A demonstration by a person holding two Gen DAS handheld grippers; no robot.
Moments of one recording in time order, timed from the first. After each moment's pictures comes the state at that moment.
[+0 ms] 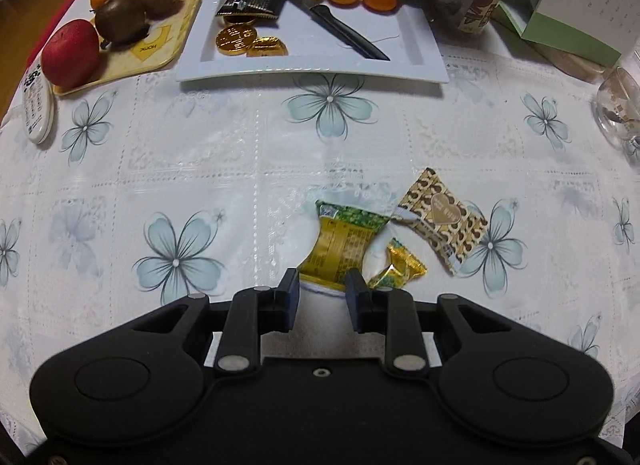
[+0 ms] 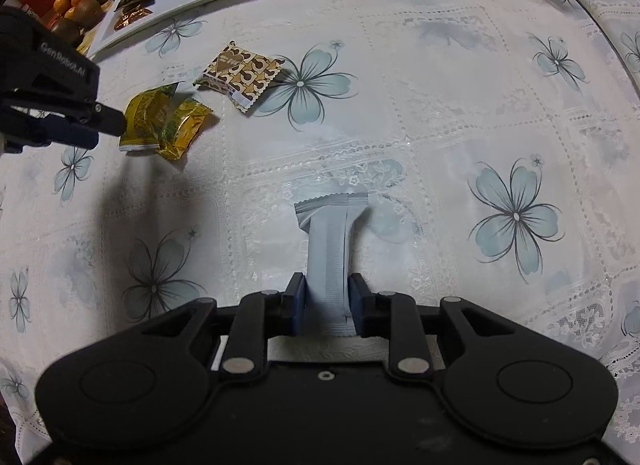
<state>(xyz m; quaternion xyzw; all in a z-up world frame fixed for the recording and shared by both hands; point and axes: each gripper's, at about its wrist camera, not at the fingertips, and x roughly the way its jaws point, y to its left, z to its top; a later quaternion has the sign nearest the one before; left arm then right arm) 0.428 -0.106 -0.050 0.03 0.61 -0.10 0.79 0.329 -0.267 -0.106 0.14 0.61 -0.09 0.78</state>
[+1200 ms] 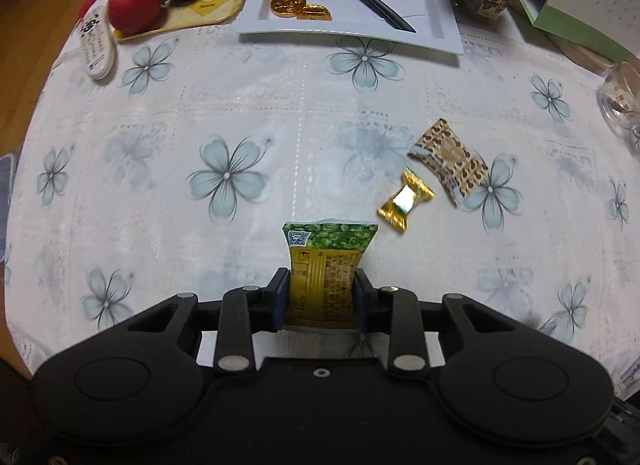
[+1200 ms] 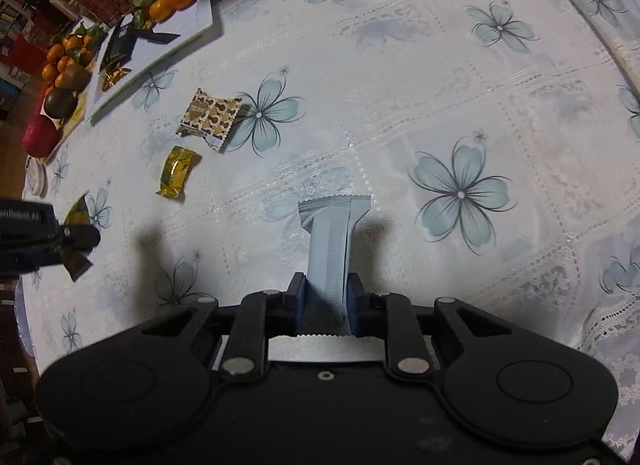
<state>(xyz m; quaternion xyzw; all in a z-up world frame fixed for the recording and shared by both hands) 0.366 -0.087 -0.009 0.02 0.64 -0.05 0.76 0.298 -0.320 -0.056 0.24 0.60 -0.11 0.76</state>
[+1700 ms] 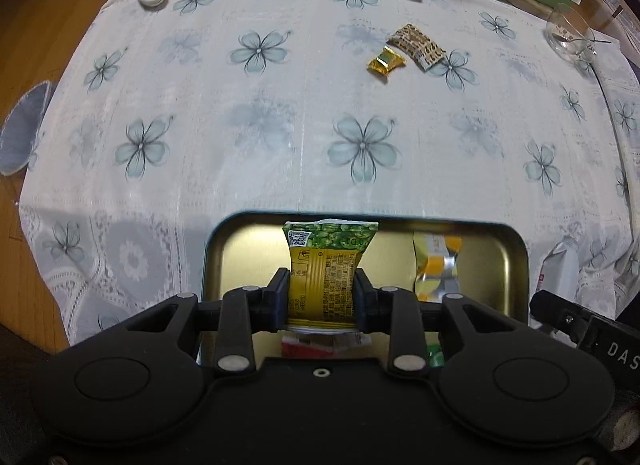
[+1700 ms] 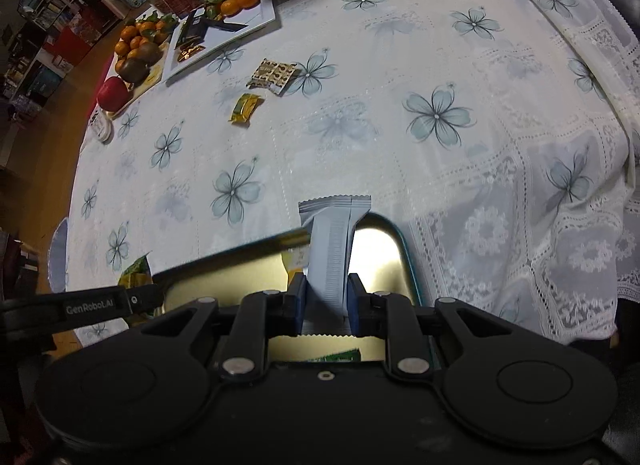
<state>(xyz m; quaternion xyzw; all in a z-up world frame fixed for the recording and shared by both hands) 0.191 -0.050 0.015 0.01 0.63 -0.06 0.78 0.152 -0.267 0.007 0.23 0.57 -0.06 0.79</state>
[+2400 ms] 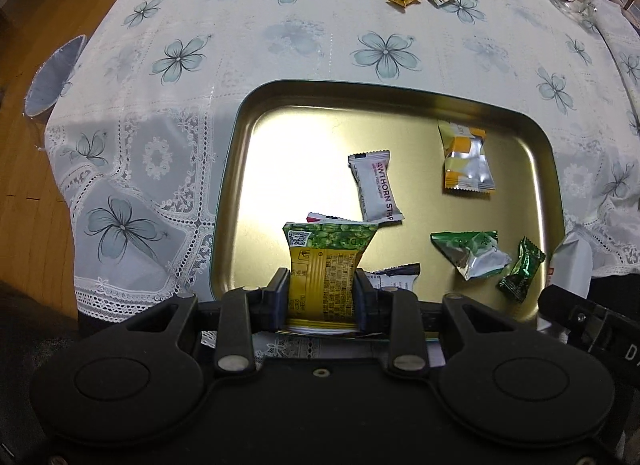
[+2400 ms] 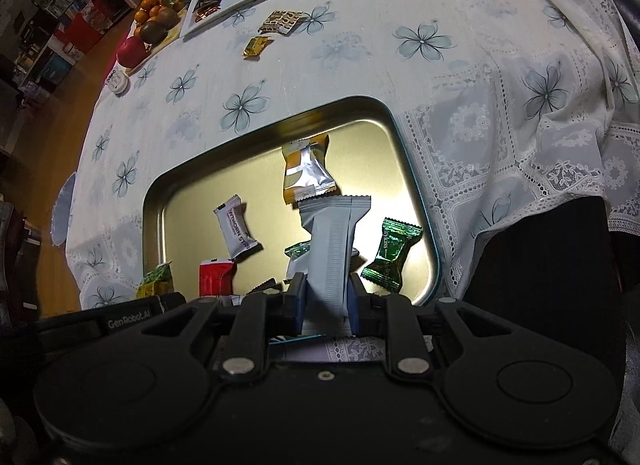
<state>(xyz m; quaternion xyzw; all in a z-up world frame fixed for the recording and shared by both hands) 0.096 -0.039 -0.012 0.03 0.61 -0.03 0.79 0.051 -0.232 -0.010 0.23 0.57 -0.05 0.79</state>
